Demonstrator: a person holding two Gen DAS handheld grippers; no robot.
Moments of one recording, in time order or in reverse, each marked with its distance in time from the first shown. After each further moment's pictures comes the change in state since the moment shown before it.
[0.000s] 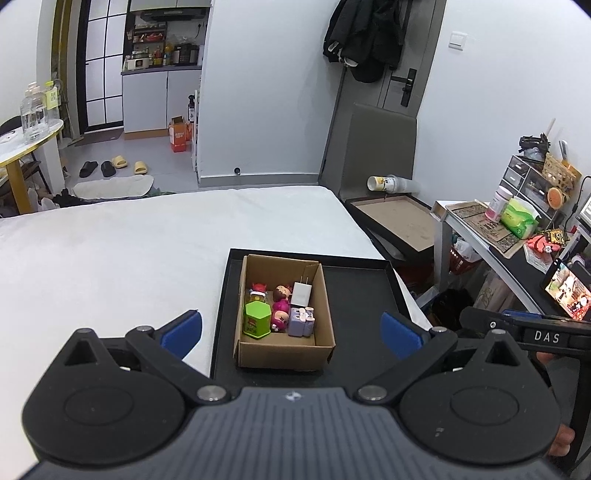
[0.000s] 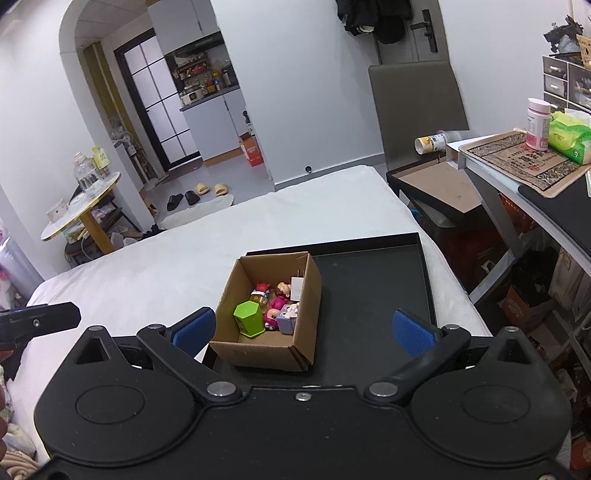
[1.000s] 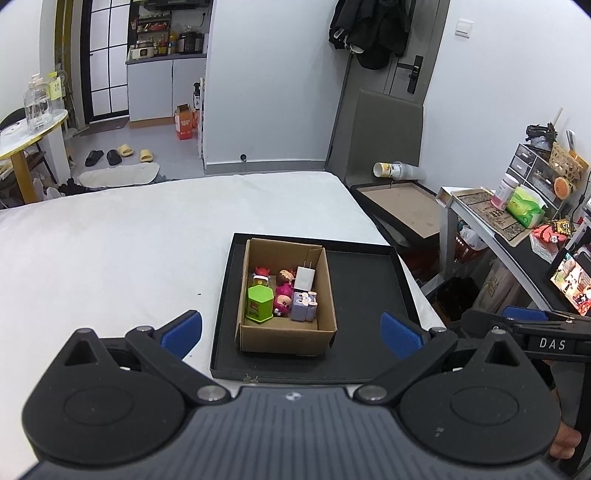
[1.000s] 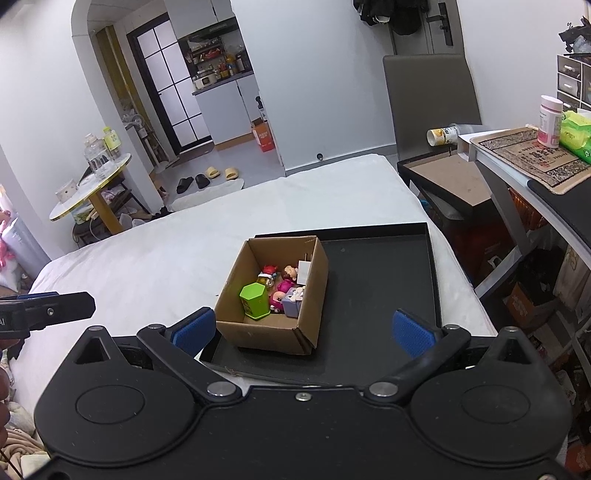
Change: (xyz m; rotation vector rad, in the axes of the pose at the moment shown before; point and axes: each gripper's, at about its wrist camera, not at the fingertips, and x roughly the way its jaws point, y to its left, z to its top) left arm 0.001 -0.006 -0.006 -0.003 0.046 0.025; right arm -0.002 0.002 -0.007 -0.035 0.042 0.026
